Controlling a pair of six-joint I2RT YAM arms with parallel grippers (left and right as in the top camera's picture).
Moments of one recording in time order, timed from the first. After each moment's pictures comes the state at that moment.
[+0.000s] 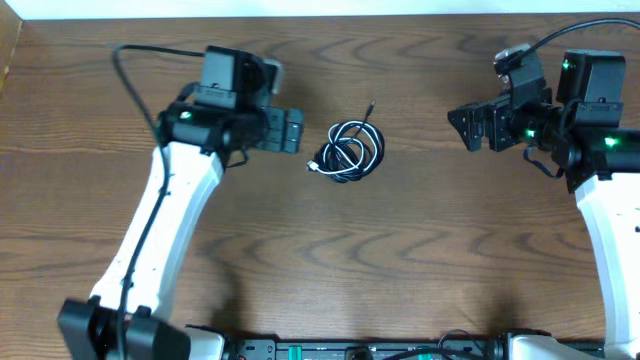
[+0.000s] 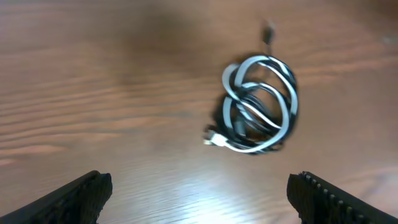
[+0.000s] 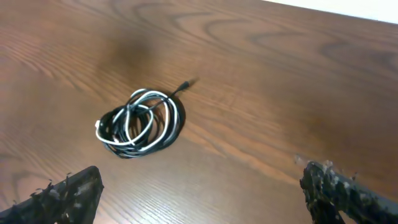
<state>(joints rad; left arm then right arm) -0.24 1.56 1.42 -0.89 0.21 -0.04 -0.01 1.39 1.33 -0.75 -0.48 -0.19</state>
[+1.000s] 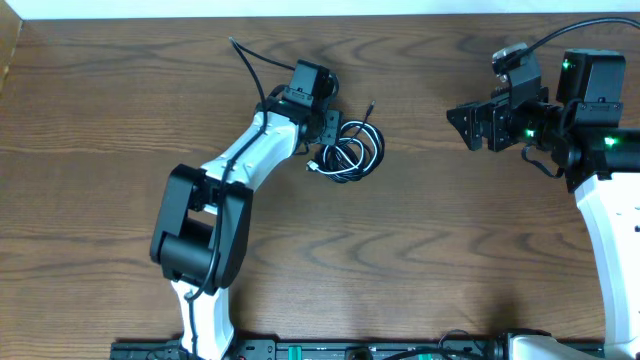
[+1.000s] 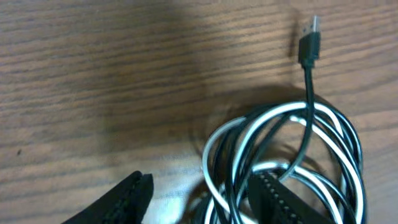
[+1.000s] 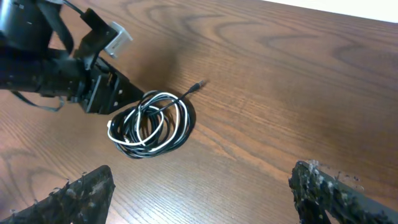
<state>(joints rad) -0.38 2.03 1.42 -0.45 0.10 -0.19 -0.01 1.39 1.33 -0.75 -0.51 -0.18</state>
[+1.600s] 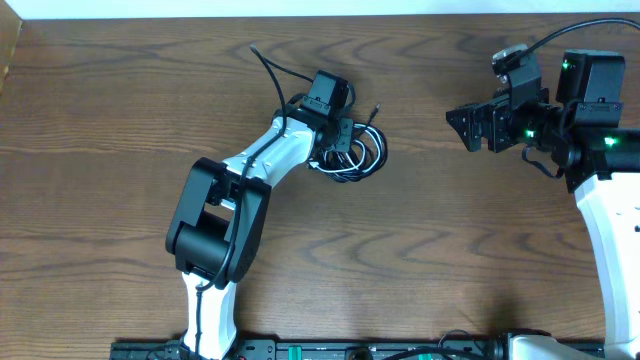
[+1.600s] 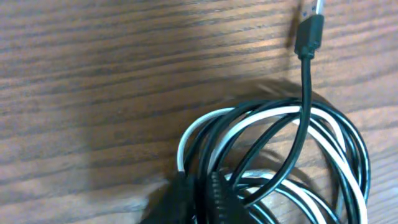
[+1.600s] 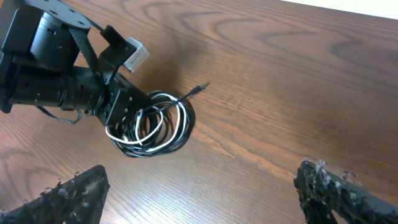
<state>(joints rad) -0.44 2.09 1.42 -0.41 0.09 -0.25 -0.01 1.39 1.33 -0.76 -0.50 -0.18</state>
